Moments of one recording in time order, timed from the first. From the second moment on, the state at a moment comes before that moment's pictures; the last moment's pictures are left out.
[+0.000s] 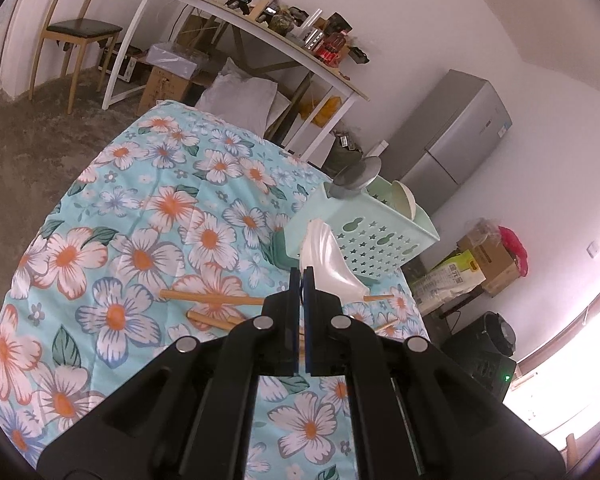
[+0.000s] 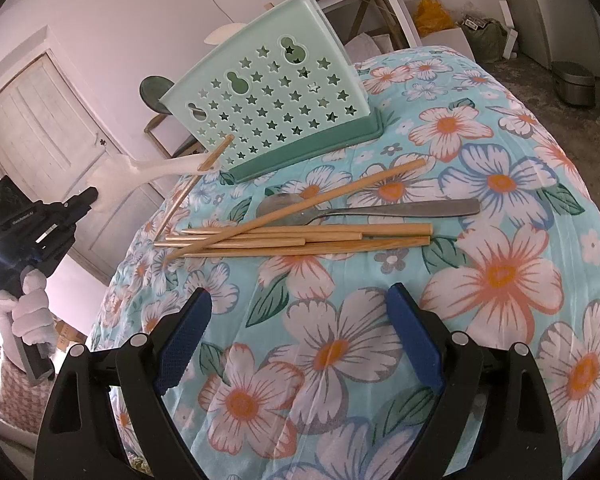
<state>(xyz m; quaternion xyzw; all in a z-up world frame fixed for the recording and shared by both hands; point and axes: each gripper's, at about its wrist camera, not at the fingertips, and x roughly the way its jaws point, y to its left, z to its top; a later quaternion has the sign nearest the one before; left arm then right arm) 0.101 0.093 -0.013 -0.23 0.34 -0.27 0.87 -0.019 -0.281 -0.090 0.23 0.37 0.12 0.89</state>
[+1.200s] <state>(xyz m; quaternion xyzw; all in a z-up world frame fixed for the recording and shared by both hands) 0.104 0.093 -0.017 -0.23 0.35 -0.27 0.87 -0.019 -0.281 -0.090 0.23 0.37 0.12 0.89</state>
